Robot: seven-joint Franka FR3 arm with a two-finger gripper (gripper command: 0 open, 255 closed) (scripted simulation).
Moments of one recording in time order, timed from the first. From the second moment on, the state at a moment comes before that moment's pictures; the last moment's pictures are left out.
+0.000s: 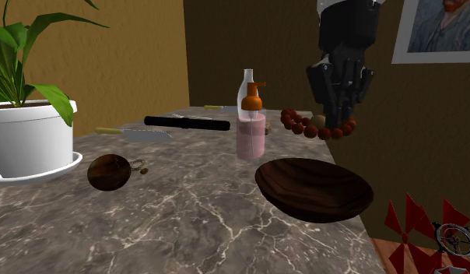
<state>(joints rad) 0.00 -0.31 0.06 -1.93 0.05 1.53 -0.22</state>
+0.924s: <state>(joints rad) 0.00 -0.32 0.06 -2.11 0.05 1.70 -0.23</state>
